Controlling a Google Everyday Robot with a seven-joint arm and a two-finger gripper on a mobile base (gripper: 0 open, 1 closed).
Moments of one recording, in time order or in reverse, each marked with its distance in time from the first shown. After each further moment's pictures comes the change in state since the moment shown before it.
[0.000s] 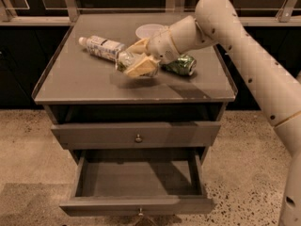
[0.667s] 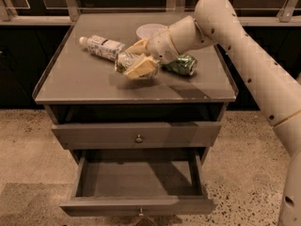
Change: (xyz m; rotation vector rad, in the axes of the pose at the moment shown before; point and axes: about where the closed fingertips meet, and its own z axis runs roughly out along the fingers) arm 0.001 0.001 0.000 -0.002 0.001 0.001
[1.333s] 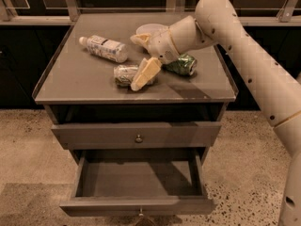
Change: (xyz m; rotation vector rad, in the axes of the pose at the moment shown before) arm 0.000 0.000 0.000 0.000 0.000 0.000
